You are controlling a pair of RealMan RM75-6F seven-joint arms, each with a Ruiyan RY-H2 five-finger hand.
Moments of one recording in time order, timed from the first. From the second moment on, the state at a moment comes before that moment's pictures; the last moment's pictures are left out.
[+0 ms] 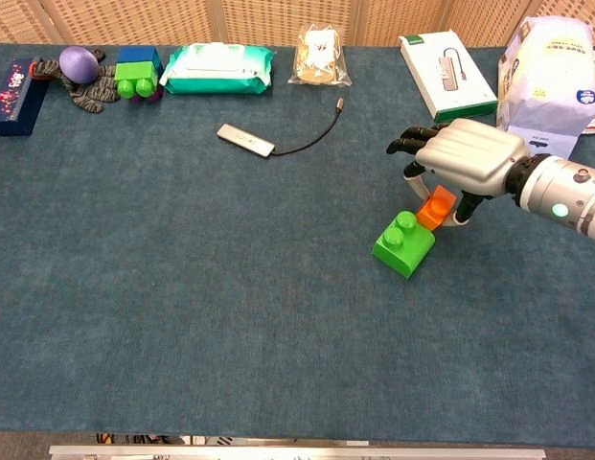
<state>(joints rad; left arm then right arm) -0.01 -1.11 -0.01 -1.51 1.45 1.47 -0.05 0.73 -1.33 -0.06 -1.58 -1.34 0.89 -0.48</state>
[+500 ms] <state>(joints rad) -0.01 -1.11 -0.01 -1.51 1.45 1.46 -0.04 0.68 -1.22 -0.06 -1.71 -1.49 0.99 -0.39</state>
